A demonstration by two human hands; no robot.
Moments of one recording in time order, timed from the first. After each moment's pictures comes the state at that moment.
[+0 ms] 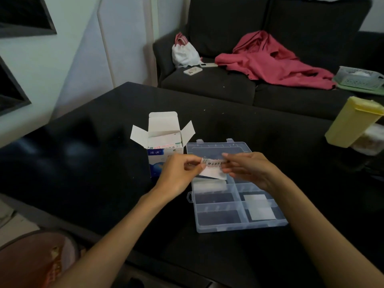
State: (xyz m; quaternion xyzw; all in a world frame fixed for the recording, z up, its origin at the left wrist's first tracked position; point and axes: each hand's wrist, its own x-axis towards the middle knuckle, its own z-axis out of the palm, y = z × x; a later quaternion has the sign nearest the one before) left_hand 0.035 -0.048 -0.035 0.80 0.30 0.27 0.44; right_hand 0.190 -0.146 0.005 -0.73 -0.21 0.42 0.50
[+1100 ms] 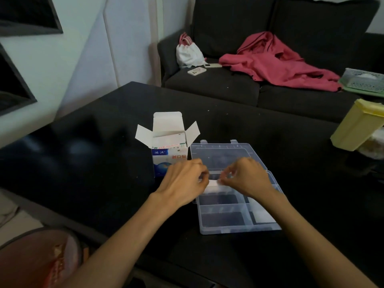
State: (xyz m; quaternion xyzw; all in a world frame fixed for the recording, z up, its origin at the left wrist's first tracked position) left_hand 0.031 -0.057 -0.033 0.94 0.27 0.16 0.13; right_hand 0.190 -0.134 -0.039 -0.84 -0.51 0.08 0.17
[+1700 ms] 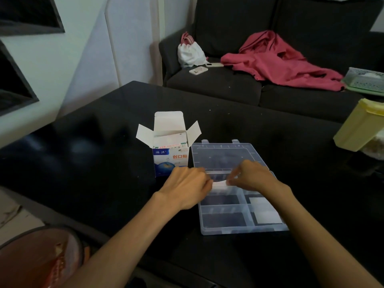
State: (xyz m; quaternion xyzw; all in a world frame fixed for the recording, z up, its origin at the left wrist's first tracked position) left_hand 0.031 -0.057 -0.037 0.97 0.23 0.05 0.06; right_hand 0.203 -0.122 -0.042 -0.88 -0.45 0.13 0.05
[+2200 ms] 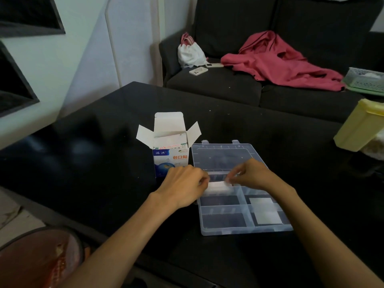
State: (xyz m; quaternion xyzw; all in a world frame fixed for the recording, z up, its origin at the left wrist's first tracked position) left_hand 0.027 -0.053 -0.035 0.95 0.27 0.07 0.15; right_hand 0.207 -0.129 -0.031 -0.84 -0.46 0.23 0.15
